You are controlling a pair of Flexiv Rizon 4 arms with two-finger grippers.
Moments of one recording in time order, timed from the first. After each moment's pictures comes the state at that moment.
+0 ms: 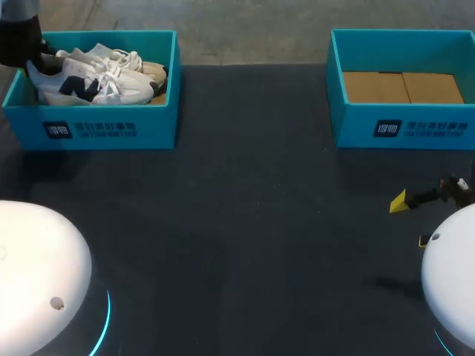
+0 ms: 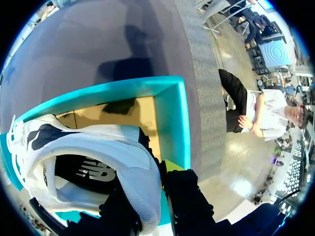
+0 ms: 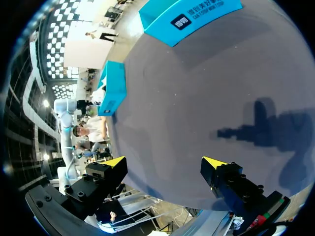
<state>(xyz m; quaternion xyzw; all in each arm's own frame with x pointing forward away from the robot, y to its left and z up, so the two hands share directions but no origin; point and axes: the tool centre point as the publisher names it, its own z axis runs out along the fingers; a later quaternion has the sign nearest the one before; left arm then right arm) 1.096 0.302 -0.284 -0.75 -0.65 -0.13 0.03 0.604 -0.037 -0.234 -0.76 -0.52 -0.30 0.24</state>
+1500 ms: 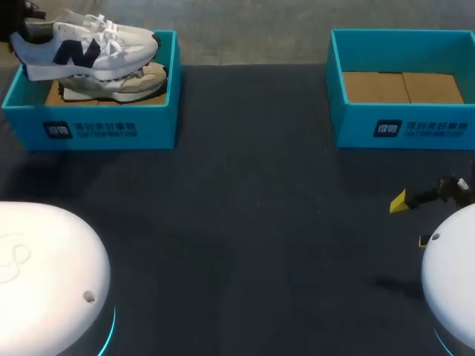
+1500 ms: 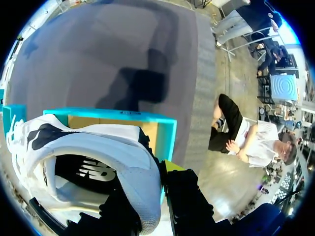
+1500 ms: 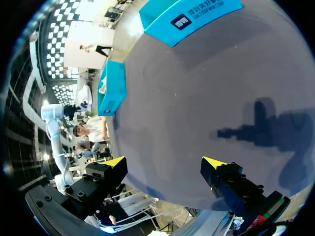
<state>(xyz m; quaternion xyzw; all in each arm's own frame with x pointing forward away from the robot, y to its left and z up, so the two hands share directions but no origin) 1.032 0.282 -0.175 -0.67 -0.73 -0.13 0.03 0.604 -0.036 -0.234 -0.76 -0.52 -0.30 0.24</state>
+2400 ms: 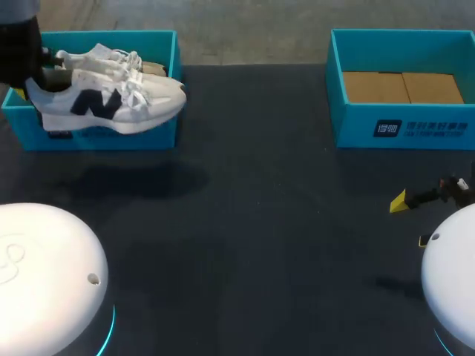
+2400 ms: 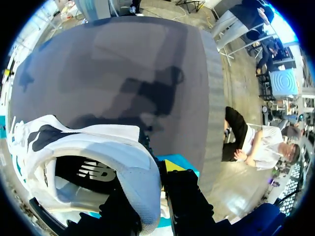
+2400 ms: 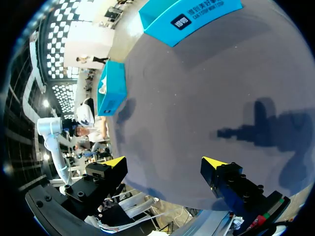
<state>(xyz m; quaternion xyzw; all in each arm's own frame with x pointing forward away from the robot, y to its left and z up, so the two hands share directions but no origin) 0.892 0.207 -0.189 -0.71 -0.70 -0.09 0.04 0.604 -0.037 -0.234 -0.76 -0.52 -0.30 0.24</state>
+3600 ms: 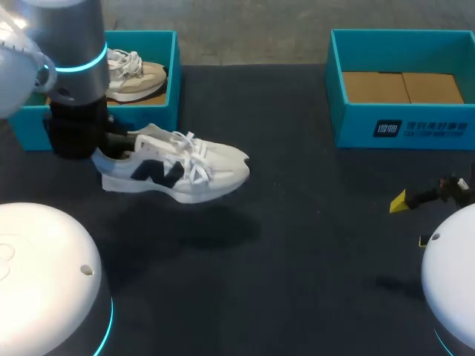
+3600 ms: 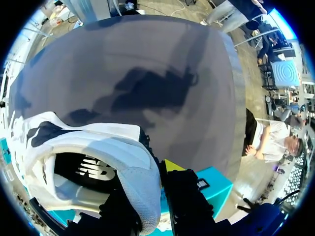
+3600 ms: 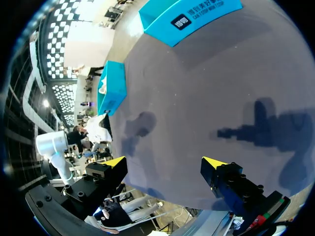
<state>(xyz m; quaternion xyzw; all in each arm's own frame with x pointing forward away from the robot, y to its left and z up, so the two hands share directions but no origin) 0.789 0.088 -0.242 -0.74 -0.67 -0.10 0.01 0.604 -0.037 -0.234 -0.76 -0.52 -0.30 0.24</state>
